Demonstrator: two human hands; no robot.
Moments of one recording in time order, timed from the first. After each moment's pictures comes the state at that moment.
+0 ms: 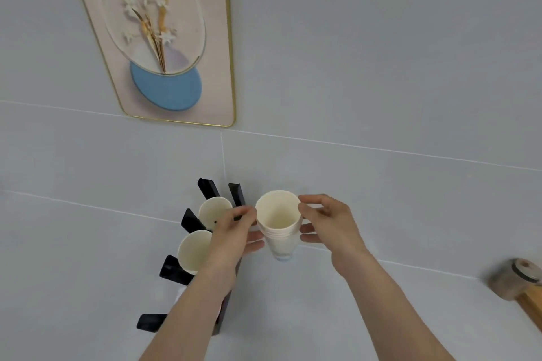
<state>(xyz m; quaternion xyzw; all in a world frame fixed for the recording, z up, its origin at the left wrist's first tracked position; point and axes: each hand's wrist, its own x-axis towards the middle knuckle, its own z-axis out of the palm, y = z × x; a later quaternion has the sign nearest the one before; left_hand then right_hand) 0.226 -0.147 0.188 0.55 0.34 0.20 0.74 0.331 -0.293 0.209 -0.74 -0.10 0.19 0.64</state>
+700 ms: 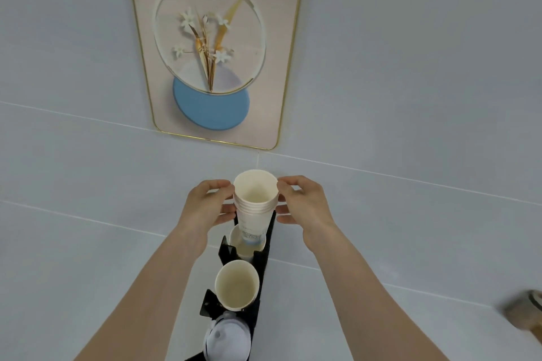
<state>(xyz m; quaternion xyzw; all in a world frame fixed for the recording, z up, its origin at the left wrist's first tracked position) 0.212 0.024 0.241 0.60 0.32 0.21 0.71 0.315 -0.126 0.257 -0.76 -0.10 0.17 0.62</state>
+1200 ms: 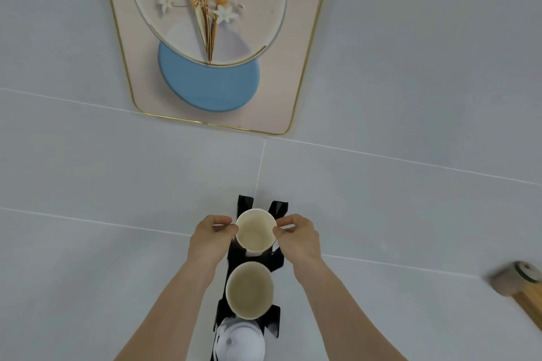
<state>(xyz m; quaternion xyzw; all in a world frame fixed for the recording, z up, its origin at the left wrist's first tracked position) 0.240 0.058 0.129 0.64 0.41 0.08 0.64 0.319 -0.085 0.140 -0.85 0.02 0.15 0.50</state>
